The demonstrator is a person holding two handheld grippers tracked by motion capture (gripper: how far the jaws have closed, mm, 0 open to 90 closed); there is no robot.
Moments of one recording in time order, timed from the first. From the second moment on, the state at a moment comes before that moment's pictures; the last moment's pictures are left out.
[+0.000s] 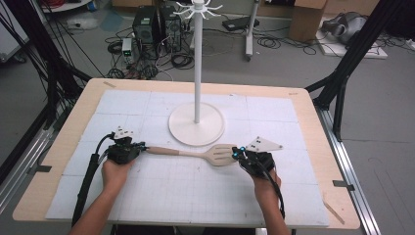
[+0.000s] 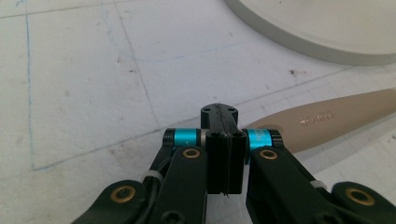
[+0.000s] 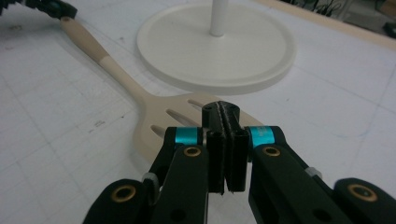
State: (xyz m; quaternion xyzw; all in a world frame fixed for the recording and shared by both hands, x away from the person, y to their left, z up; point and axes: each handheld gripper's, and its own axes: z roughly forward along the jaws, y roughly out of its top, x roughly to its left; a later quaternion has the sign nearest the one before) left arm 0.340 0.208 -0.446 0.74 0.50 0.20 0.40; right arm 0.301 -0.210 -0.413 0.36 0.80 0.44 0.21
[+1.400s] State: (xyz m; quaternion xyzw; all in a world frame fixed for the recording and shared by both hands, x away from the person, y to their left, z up) left arm 0.341 0.148 -0.443 0.78 0.44 0.19 0.39; right arm 0.276 -0.272 -0.418 0.45 0.75 0.40 0.26
